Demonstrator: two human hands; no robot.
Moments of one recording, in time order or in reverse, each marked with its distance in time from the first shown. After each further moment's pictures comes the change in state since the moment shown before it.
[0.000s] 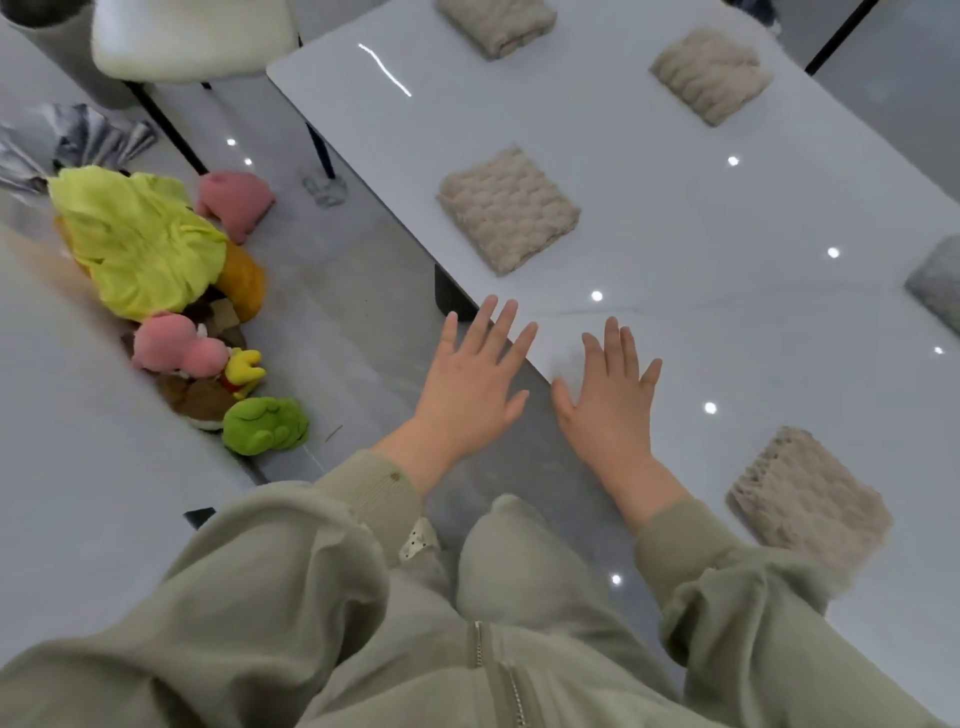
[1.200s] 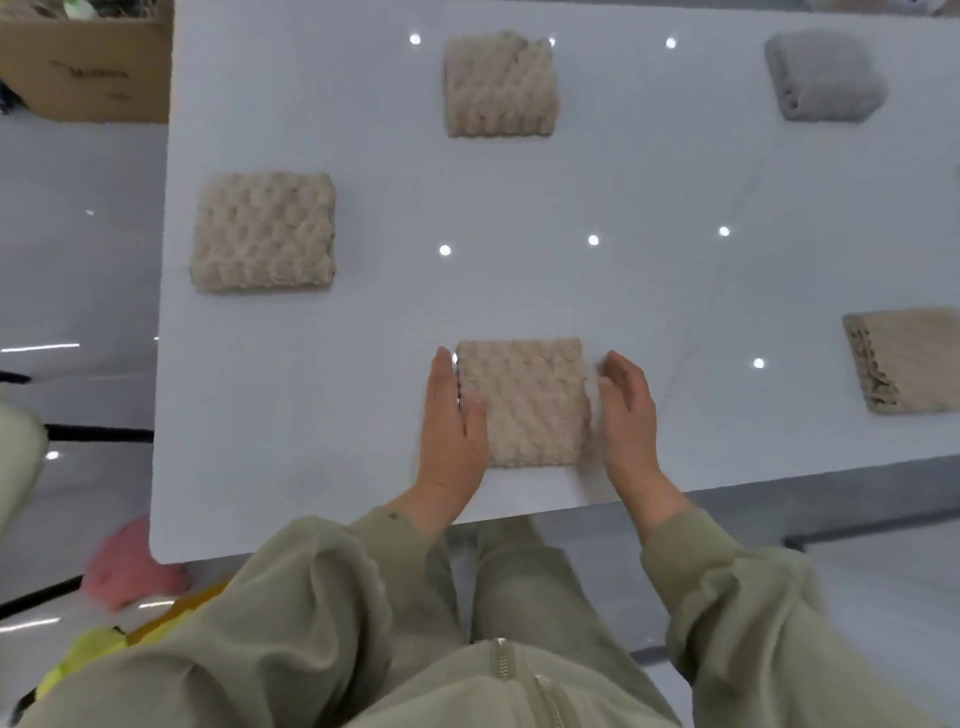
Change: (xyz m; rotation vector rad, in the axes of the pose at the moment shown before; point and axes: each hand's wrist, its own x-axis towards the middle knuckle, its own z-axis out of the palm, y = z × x) left_hand 0.264 -0.191 -0.019 -1.023 -0.342 0.193; right_hand 0.200 -0.116 0.003 1.250 0.663 1.098
